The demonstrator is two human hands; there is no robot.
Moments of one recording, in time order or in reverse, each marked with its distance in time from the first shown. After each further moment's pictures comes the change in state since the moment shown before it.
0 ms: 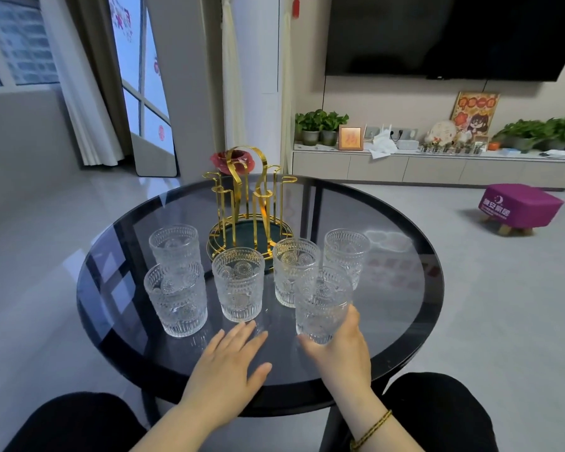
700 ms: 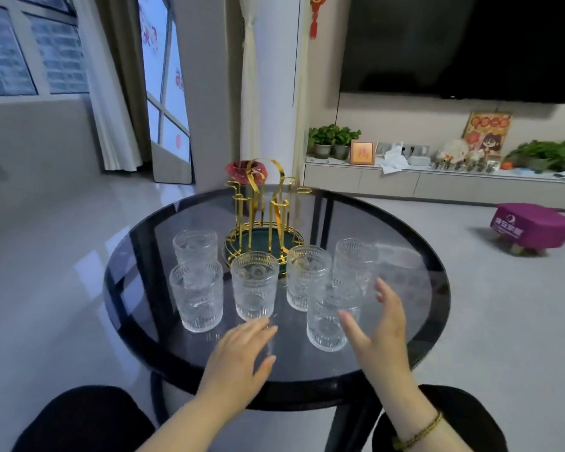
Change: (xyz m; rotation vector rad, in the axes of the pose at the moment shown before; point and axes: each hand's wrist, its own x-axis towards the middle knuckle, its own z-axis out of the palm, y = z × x) left_hand -0.014 0.008 -0.016 -0.198 0.180 0.009; right_hand -0.001 -0.018 -0.055 0.154 0.090 -0.309
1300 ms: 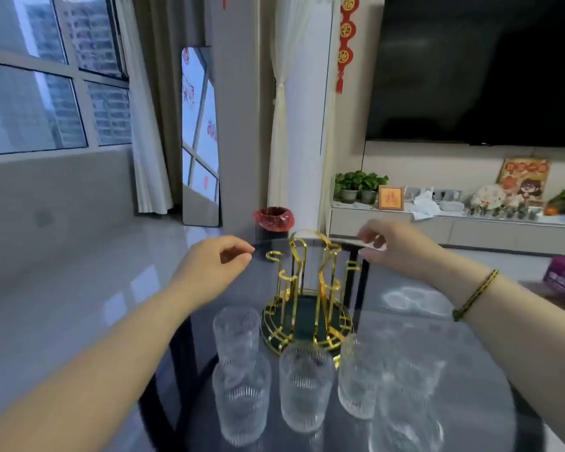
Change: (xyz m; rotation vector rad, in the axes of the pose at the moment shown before) left_hand 0.150 -0.042 -0.205 -0.284 0.261 -0.069; right_hand 0.204 -0.147 0.015 -0.416 -0.483 -0.314
